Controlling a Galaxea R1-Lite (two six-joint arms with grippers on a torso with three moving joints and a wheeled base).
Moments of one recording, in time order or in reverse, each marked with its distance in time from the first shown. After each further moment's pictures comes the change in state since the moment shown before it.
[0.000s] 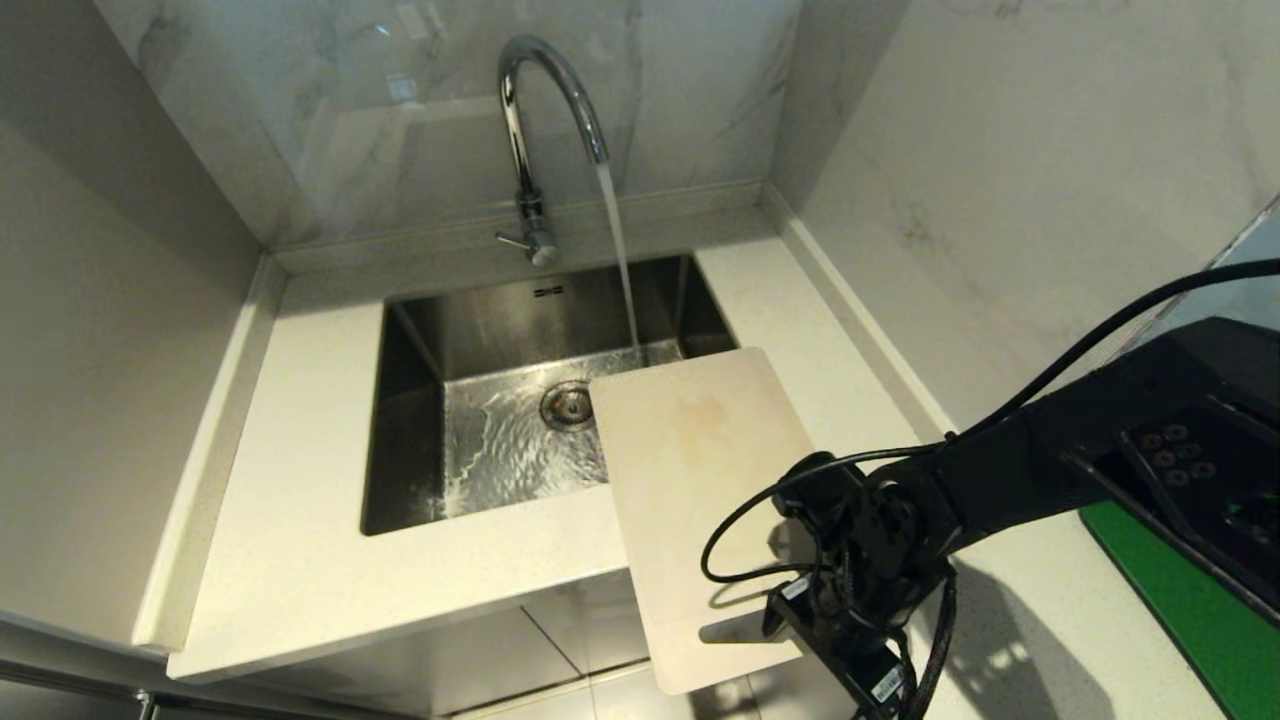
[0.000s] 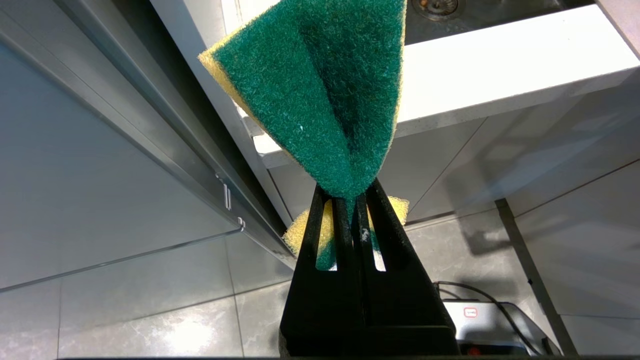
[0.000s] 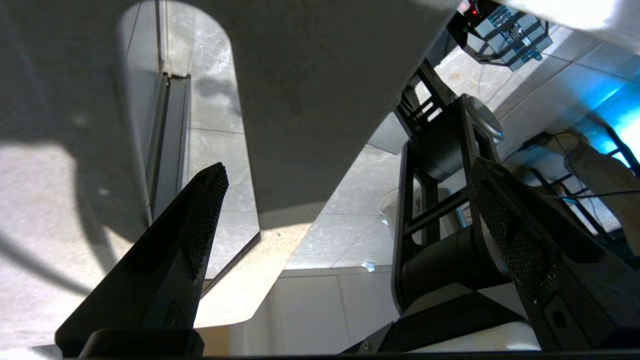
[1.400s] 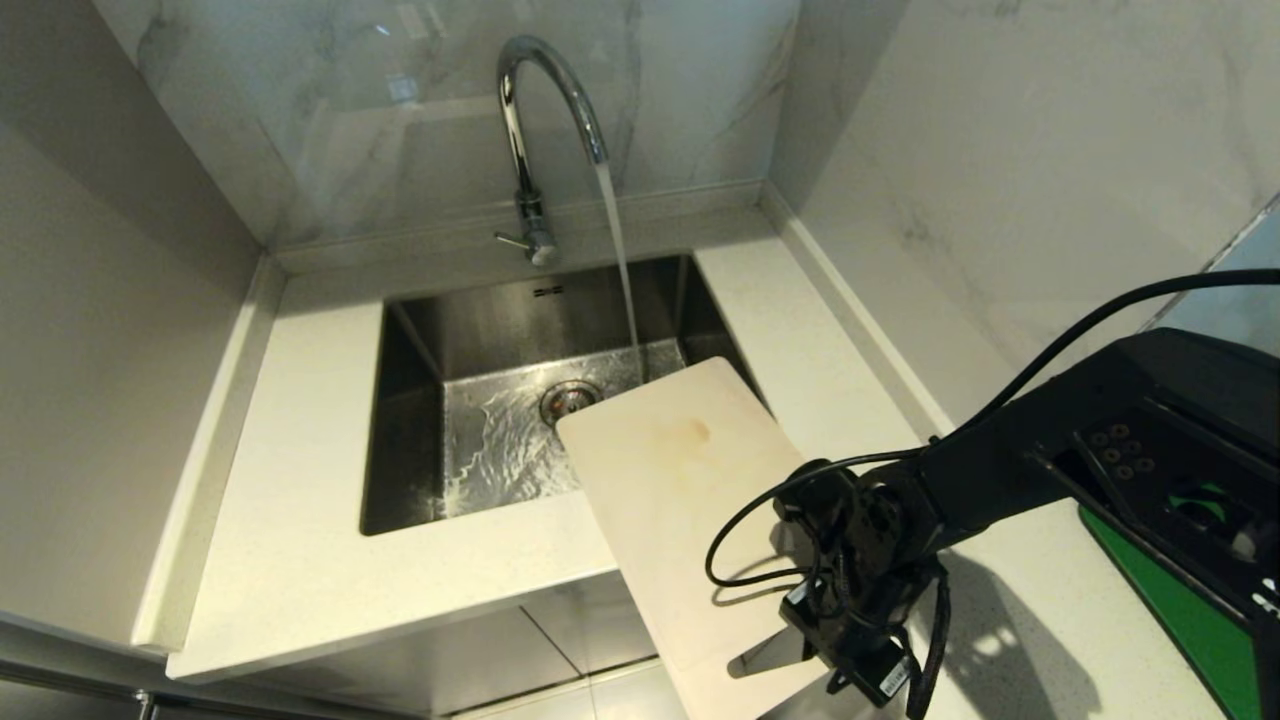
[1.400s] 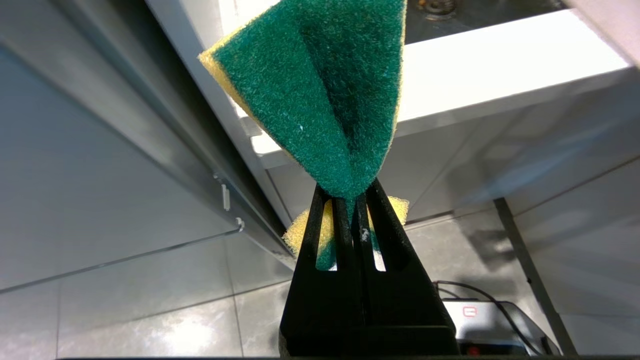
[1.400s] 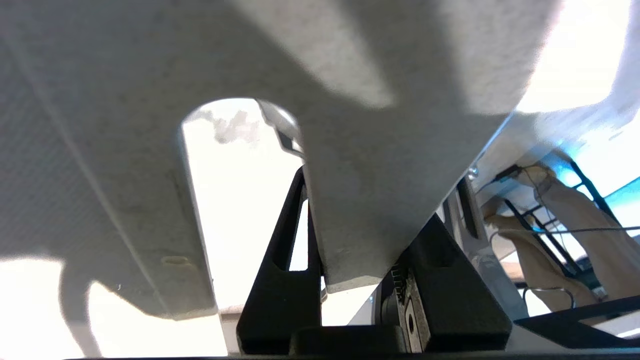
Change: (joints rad) left arm 0.000 0.000 0.000 0.000 0.000 0.000; right arm -0.020 0.050 -0.022 0.012 -0.064 -0.090
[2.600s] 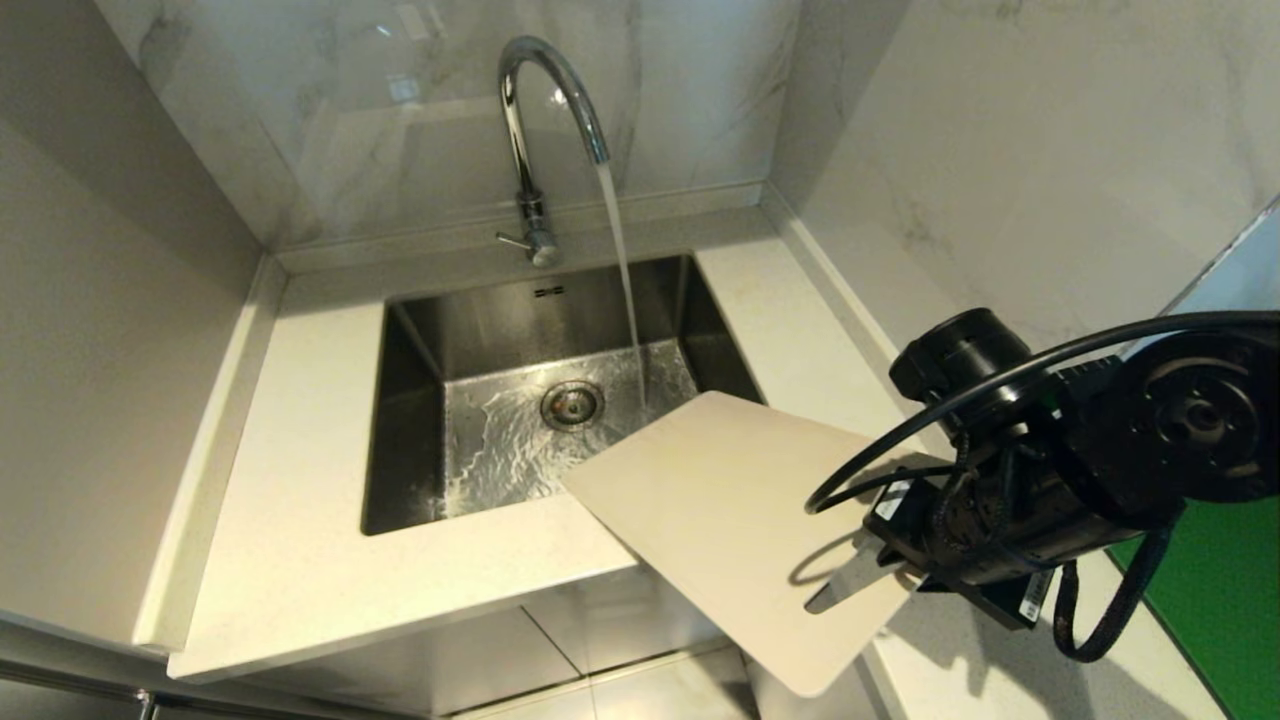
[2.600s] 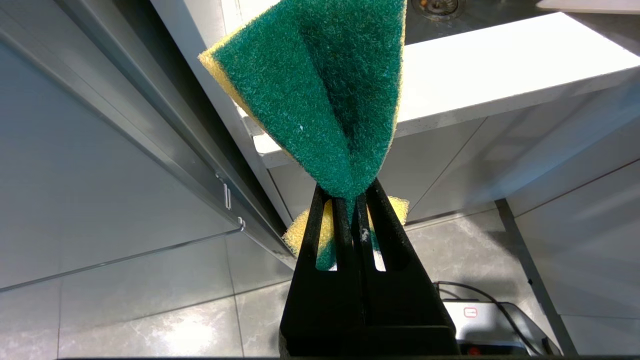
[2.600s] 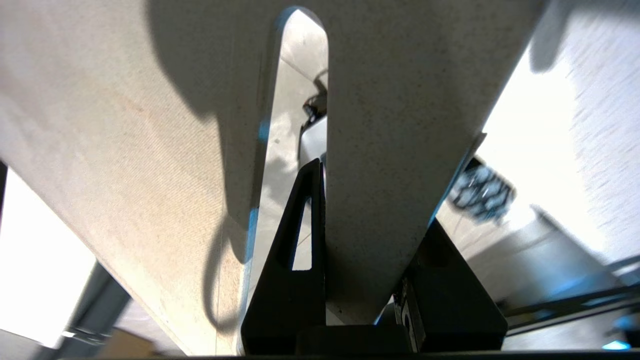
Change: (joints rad) left arm 0.000 0.000 0.000 0.000 0.000 0.000; right arm -0.002 -0.483 -0.026 0.170 -0.173 -0.272
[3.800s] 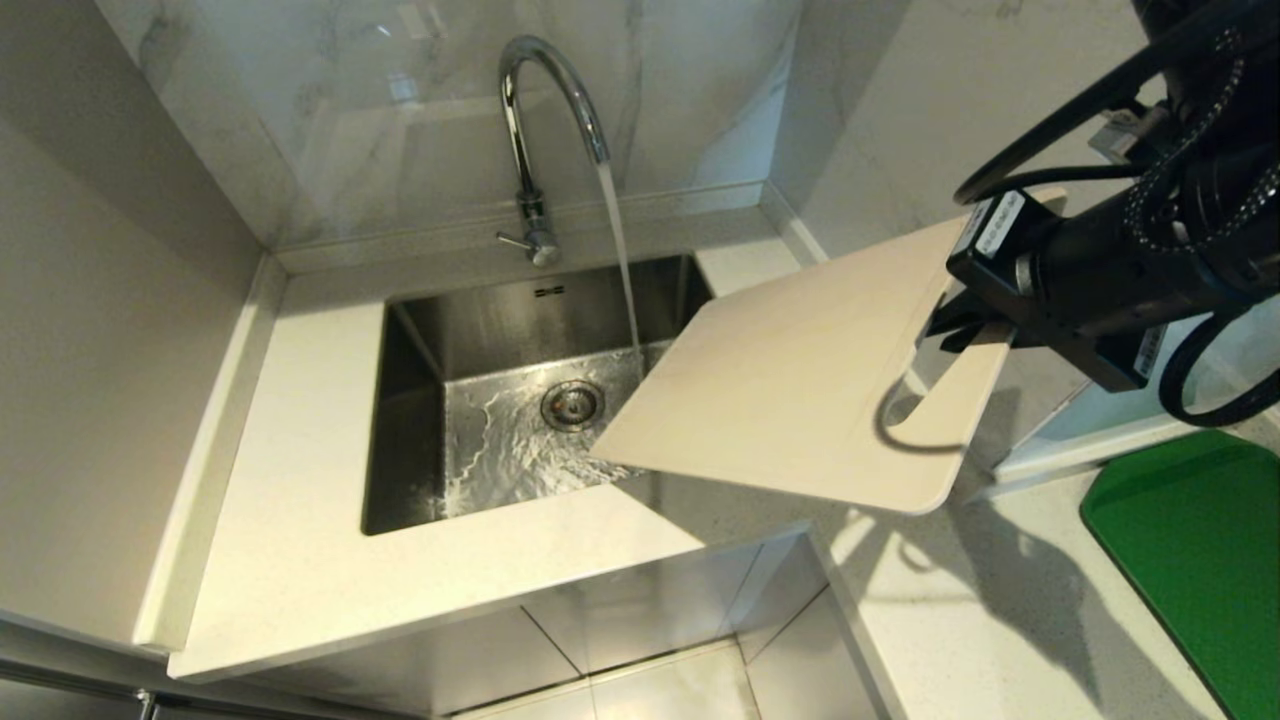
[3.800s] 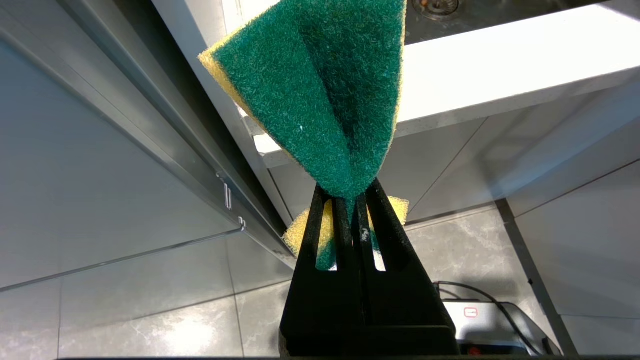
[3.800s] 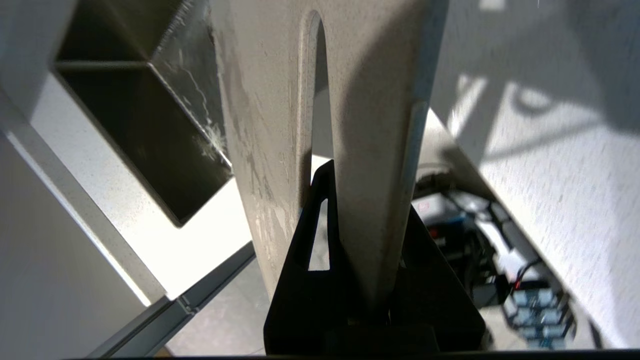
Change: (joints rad) left arm 0.000 0.000 0.000 0.000 0.000 0.000; right arm -0.018 -0.076 -0.604 0.234 0.035 -0.184
